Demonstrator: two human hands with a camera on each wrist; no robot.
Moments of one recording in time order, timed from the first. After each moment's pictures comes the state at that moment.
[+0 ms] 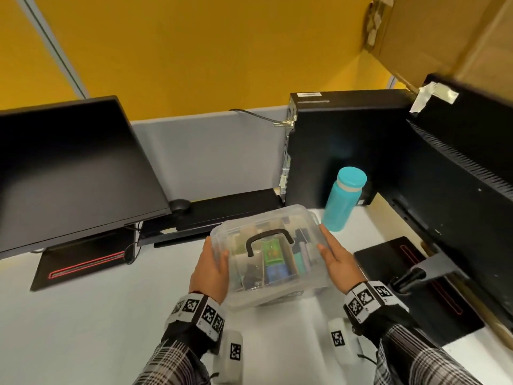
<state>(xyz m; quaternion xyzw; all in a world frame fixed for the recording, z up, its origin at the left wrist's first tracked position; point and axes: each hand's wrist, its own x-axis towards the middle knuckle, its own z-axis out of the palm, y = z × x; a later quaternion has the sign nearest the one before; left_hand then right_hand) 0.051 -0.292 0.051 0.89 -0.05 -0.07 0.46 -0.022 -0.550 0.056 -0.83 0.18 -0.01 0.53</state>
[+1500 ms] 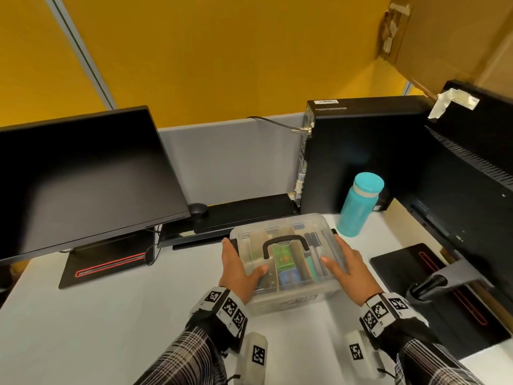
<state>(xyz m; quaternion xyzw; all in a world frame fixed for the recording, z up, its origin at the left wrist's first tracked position) 0.056 -0.298 0.046 0.86 -0.01 -0.14 0.49 -0.023 -0.543 0.045 -0.87 0.18 0.02 0.47</state>
